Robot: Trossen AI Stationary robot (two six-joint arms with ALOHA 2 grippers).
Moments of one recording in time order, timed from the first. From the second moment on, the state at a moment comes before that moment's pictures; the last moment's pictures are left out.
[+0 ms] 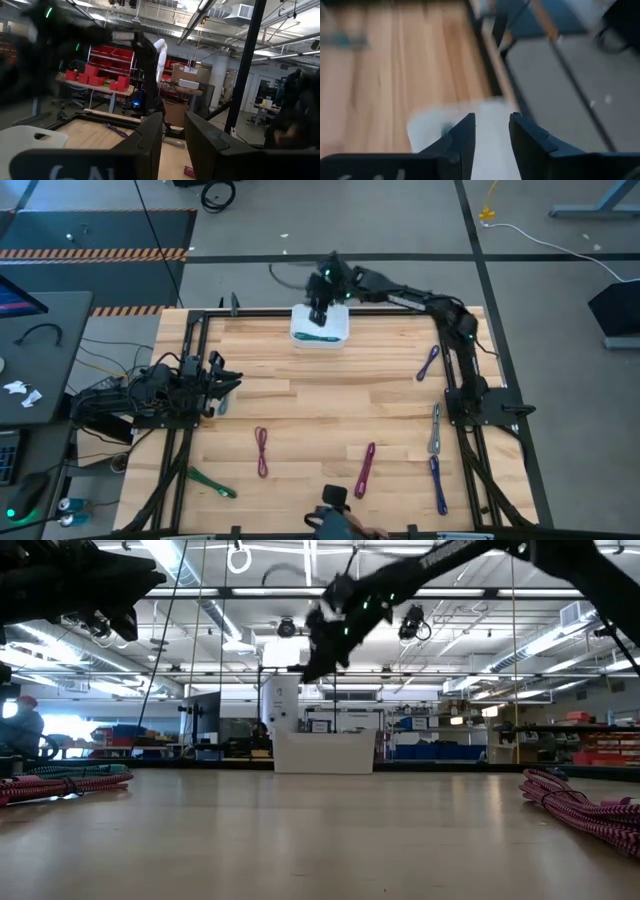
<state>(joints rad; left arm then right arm) 0.09 0.01 0.03 0.26 0.02 -0.22 -0.56 2.06 1.87 -0.48 -0.16 -0.29</state>
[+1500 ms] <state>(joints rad) 0.09 0.01 0.03 0.26 0.02 -0.22 -0.63 1.09 0.57 -1.00 0.02 1.15</state>
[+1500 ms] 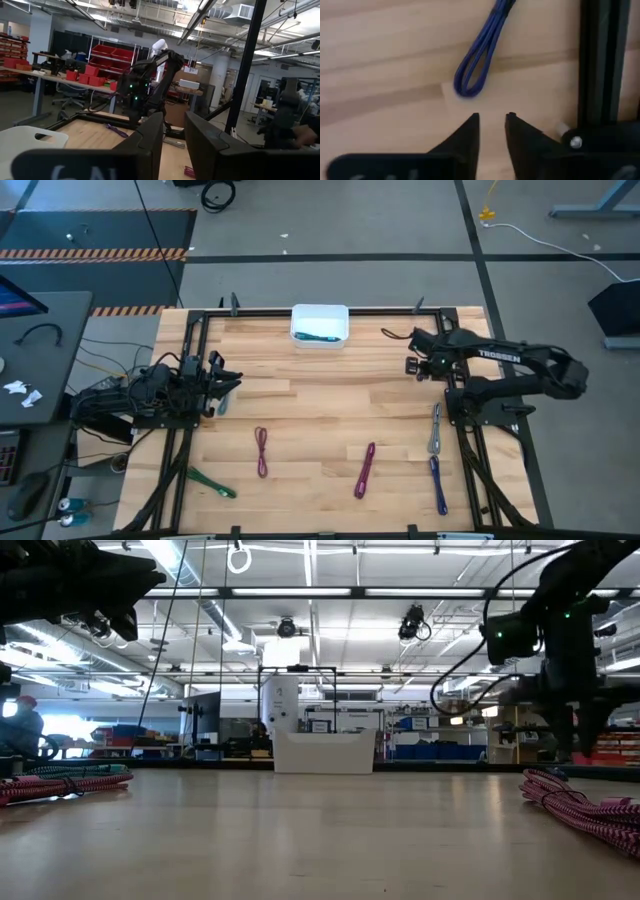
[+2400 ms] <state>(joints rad) 0.09 0.01 0.03 0.26 0.02 -0.21 -0.76 1.28 0.48 -0.68 0.19 1.21</state>
